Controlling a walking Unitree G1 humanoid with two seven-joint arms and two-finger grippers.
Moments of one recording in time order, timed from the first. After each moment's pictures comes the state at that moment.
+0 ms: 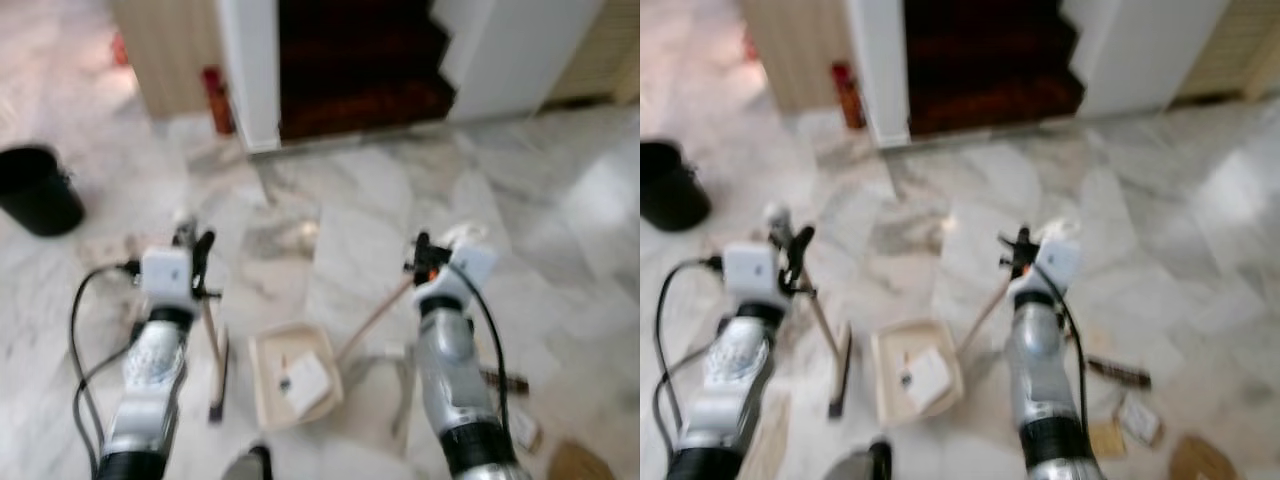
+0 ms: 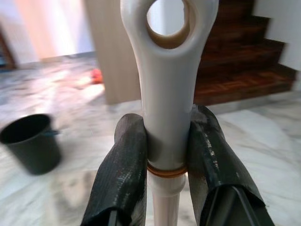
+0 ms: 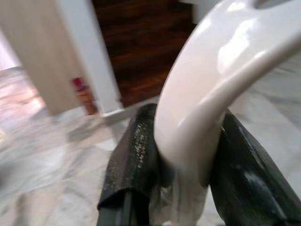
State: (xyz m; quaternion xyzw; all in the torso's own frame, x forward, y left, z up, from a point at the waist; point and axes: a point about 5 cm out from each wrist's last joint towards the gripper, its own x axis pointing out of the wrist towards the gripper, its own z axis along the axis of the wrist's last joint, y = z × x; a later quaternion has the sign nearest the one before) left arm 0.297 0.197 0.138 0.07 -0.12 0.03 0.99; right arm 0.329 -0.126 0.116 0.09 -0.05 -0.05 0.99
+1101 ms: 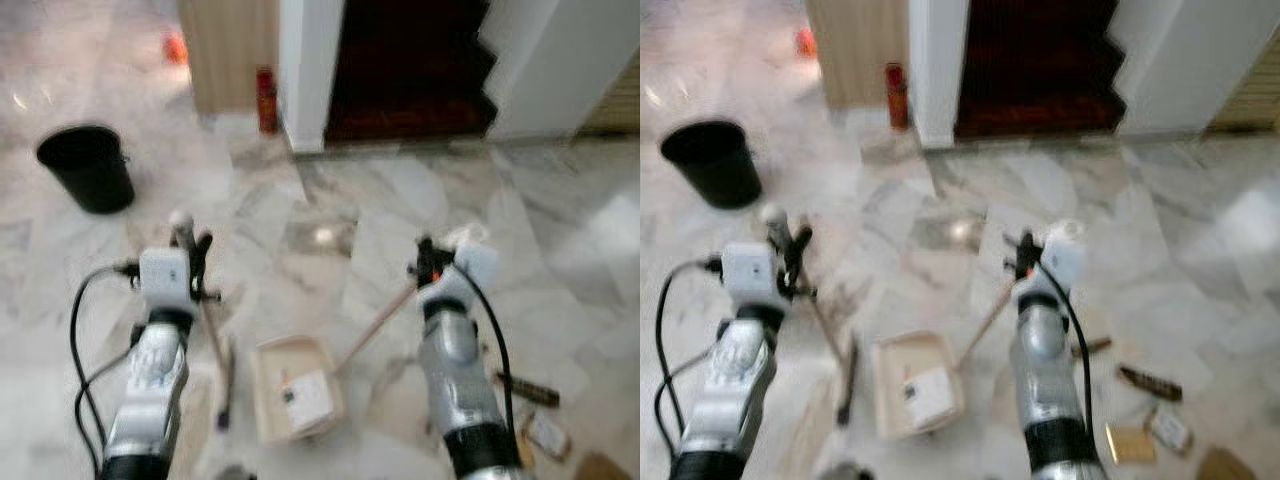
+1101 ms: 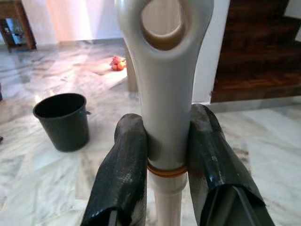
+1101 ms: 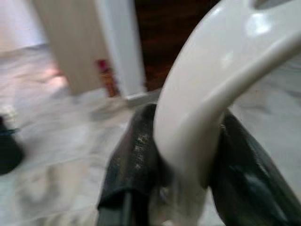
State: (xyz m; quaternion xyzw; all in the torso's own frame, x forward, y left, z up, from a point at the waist) left arm 0.292 0.203 0.134 0.06 -0.11 0.05 0.99; right arm 0.330 -0.122 0.113 0.09 -0.02 -0.03 0.99
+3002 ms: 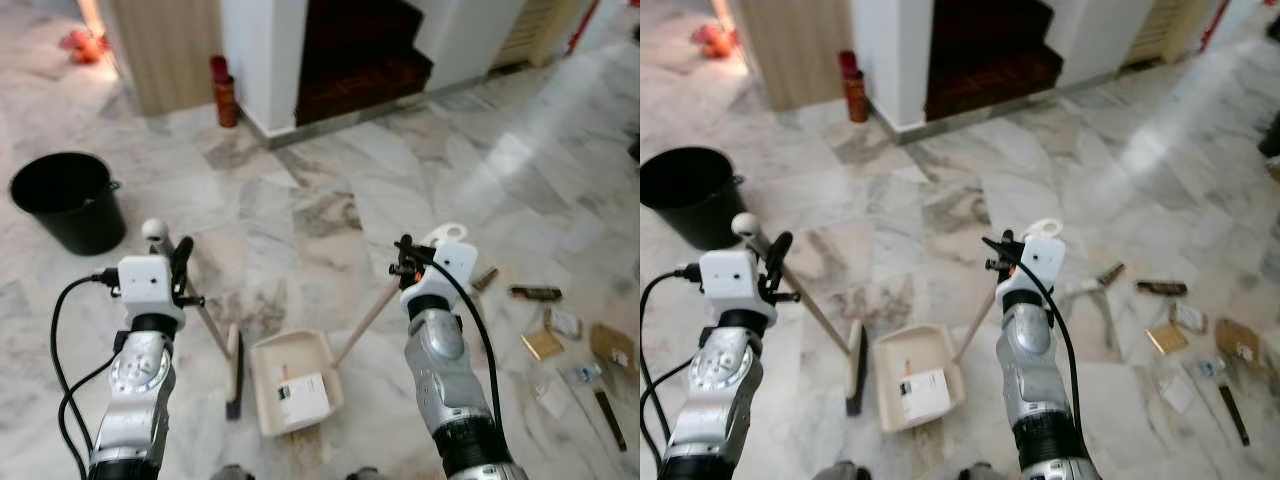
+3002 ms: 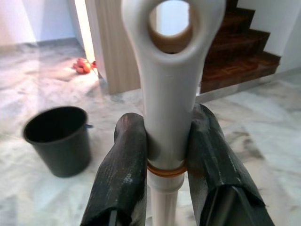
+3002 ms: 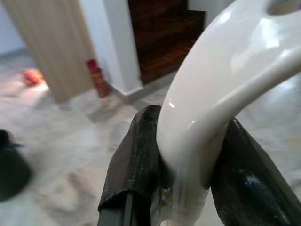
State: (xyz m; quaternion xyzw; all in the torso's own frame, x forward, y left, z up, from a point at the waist) left arm 0.291 0.205 0.137 0.06 -0.11 0.06 0.99; right arm 0.335 -0.114 0.121 0.11 -0.03 -0.02 0.99
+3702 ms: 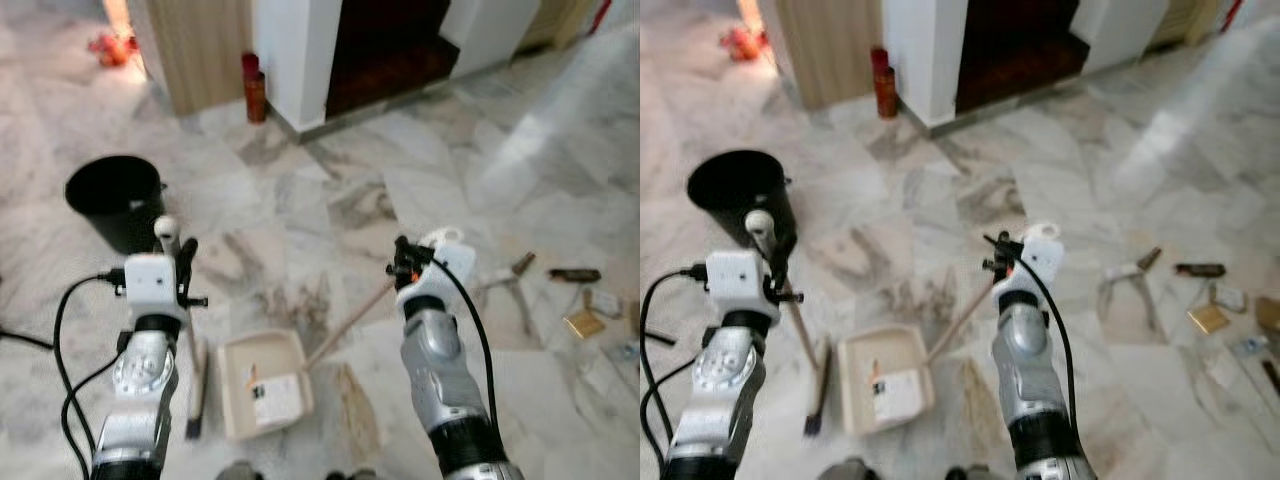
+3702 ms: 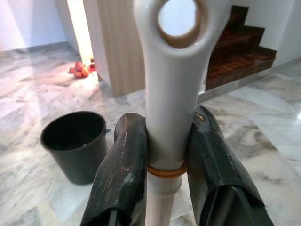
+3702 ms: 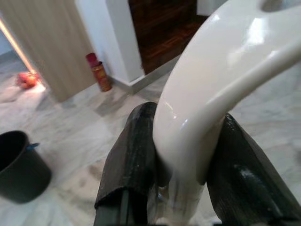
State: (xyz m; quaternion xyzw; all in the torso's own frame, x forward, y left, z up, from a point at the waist) left arm 0.292 0.198 0.138 0.07 -0.11 0.05 0.99; right arm 0.331 -0.125 0.110 0.12 -0.01 -0.04 0.99
